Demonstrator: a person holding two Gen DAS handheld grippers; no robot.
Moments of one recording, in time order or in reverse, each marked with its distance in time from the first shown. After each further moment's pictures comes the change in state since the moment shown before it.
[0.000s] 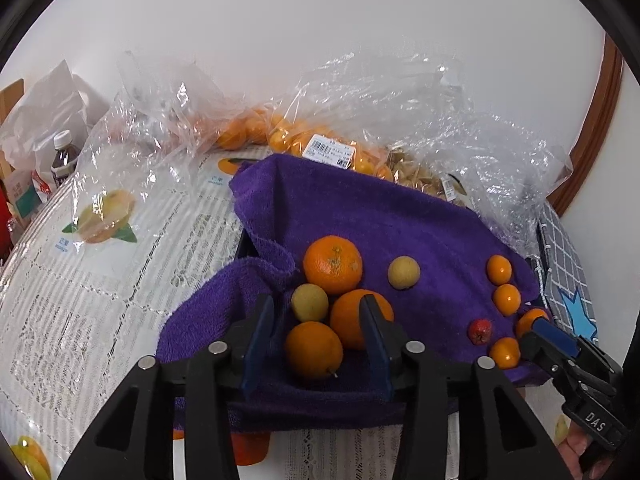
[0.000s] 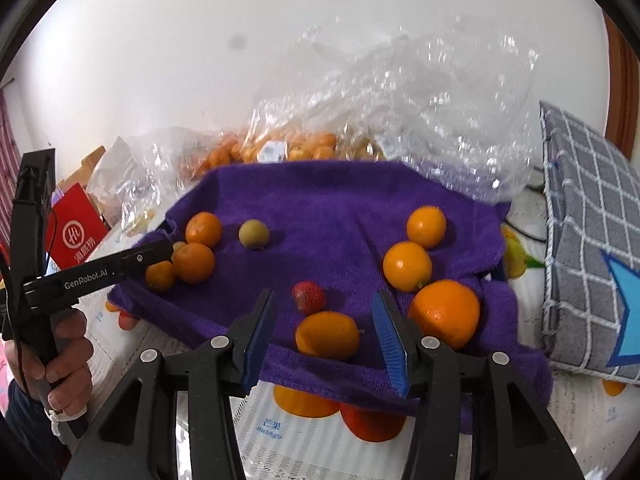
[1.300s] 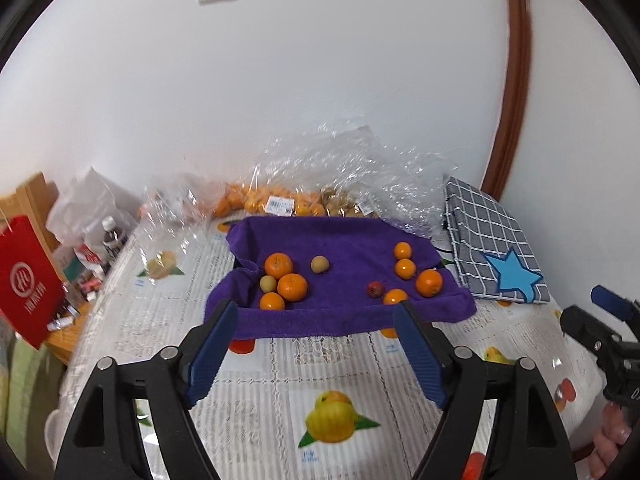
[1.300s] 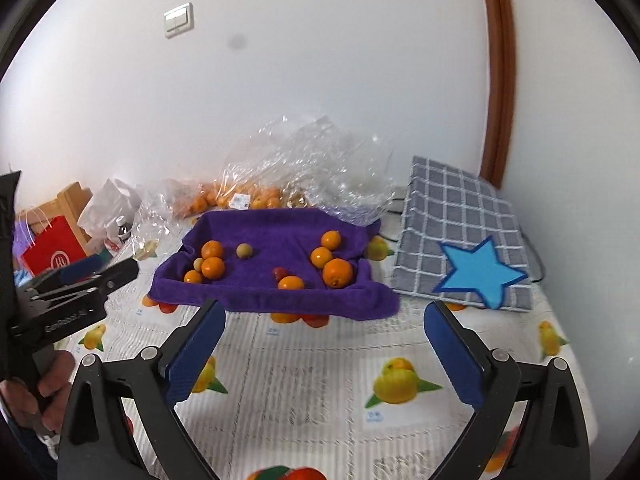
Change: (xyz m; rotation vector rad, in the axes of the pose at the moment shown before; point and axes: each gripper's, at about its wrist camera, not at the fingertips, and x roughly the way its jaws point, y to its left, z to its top) left arm -0.199 -0.081 -0.033 0.225 -0.118 0.040; right arm -0.226 0.048 -0.020 0.073 -0.105 -0.277
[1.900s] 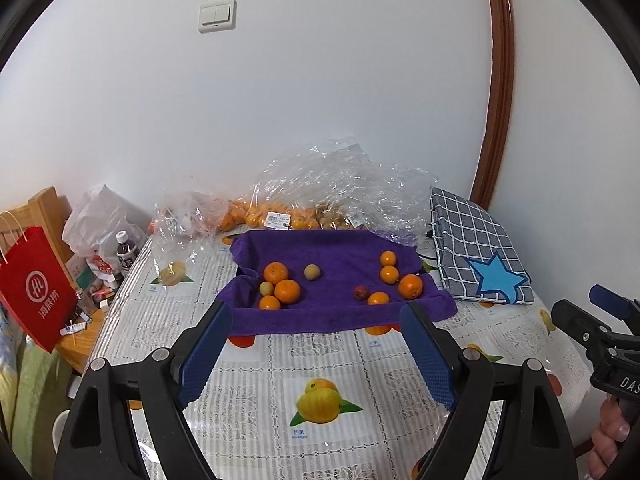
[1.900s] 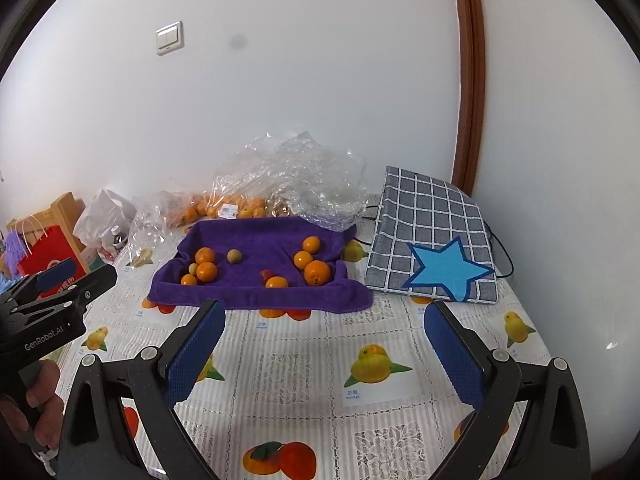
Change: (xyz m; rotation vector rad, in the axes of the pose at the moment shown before) left arm -0.044 -0.018 -0.003 0.004 -0.044 0.009; right arm -0.042 -0.009 -0.004 0.029 -0.018 -0.057
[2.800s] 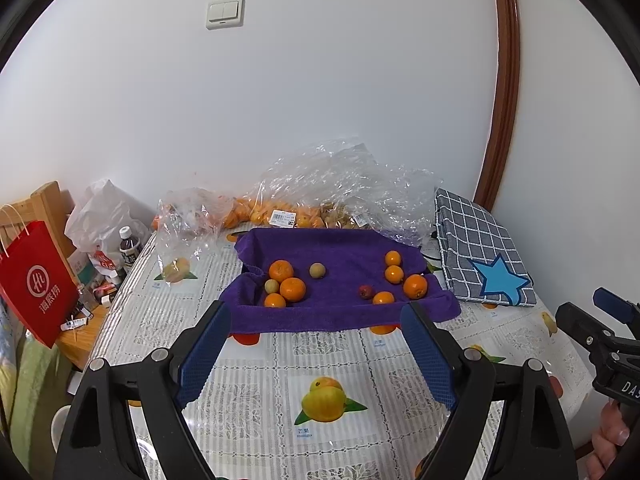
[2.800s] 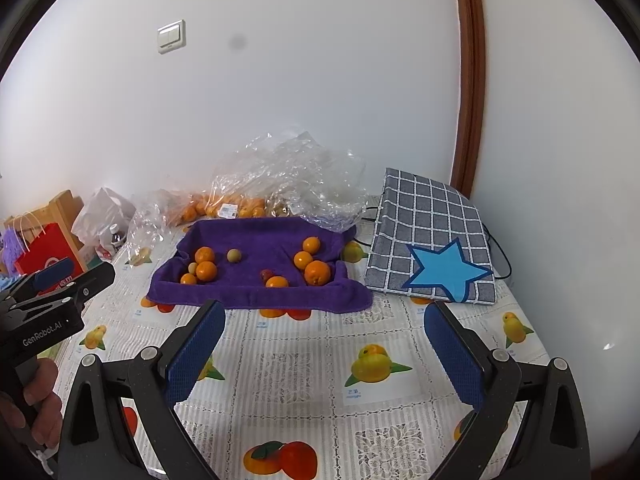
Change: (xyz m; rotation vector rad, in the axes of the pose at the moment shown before) left arm 0.001 0.007 -0.001 -0.019 0.004 0.010; right arm -0.001 0.005 -0.001 -0.009 -0.006 -0.009
